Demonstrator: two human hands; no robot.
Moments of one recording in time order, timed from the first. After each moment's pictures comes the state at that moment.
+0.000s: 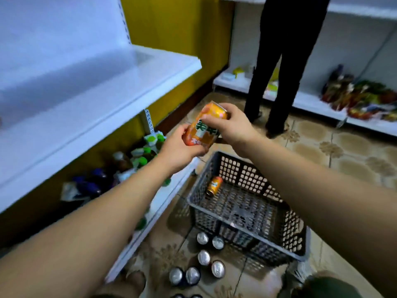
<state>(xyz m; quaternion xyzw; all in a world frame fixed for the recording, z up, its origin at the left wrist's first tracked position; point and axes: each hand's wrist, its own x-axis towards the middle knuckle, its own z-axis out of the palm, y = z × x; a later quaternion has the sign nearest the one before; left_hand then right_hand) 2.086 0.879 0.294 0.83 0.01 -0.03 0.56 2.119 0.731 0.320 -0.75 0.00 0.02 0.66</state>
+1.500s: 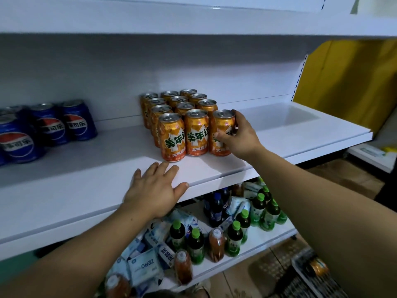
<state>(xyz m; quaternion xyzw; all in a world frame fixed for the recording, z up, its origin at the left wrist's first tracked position) 1.847 1.167 0.354 0.96 0.28 0.00 -0.02 2.061 1.057 0.392 -0.78 -0.34 0.05 0.52</state>
